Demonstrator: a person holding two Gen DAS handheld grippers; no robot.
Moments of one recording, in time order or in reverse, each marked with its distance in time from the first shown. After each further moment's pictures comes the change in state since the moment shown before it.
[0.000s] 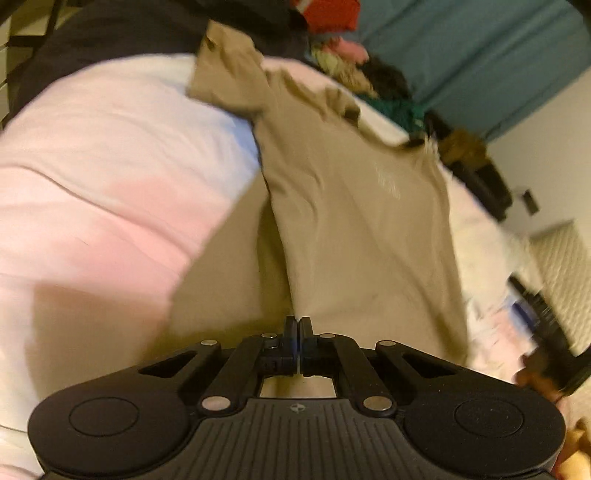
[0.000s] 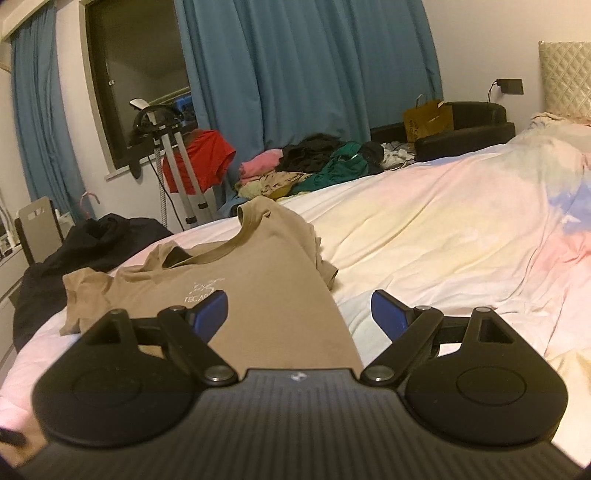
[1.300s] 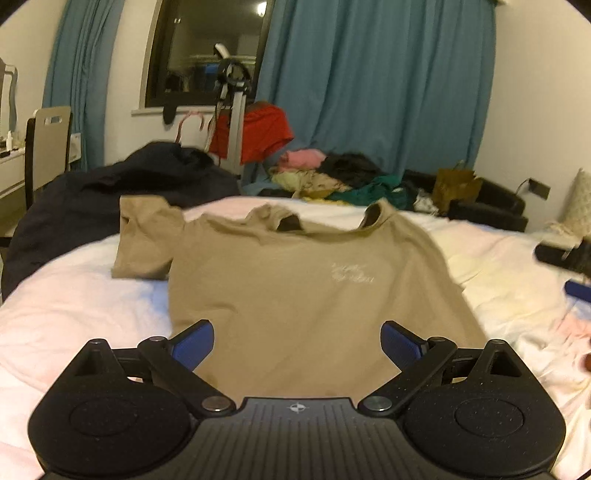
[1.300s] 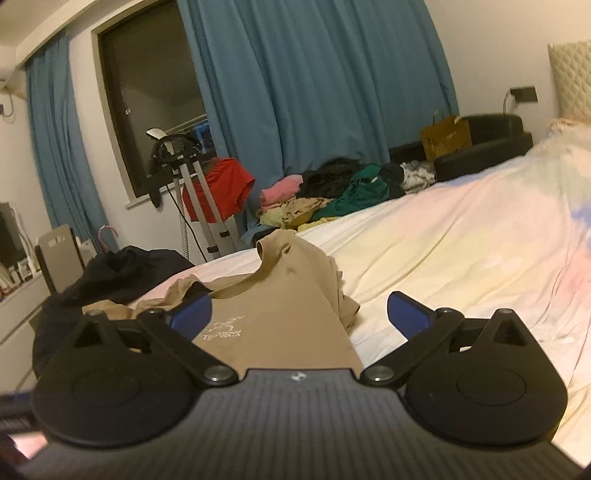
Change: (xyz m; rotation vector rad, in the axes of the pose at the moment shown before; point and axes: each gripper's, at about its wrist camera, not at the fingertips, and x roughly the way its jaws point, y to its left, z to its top) left arm 0.080 -0.146 -0.014 0.418 -0.444 0.201; right arm 0.007 -0.011 0.018 0.045 -0.079 0.084
